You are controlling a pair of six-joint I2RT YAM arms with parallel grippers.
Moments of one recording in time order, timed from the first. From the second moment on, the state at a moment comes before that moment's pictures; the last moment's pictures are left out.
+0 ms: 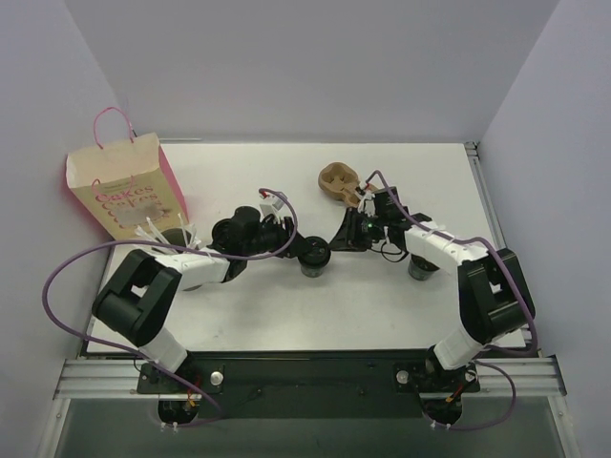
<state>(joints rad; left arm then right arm) -0.56 1.62 0.73 0.47 0.43 -0.57 0.38 1.60 0.93 -0.19 -0.54 0.52</state>
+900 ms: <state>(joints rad) -0.57 1.68 0.78 0.50 0.46 -0.51 0.37 1.70 1.26 -0.56 -0.67 0.21</state>
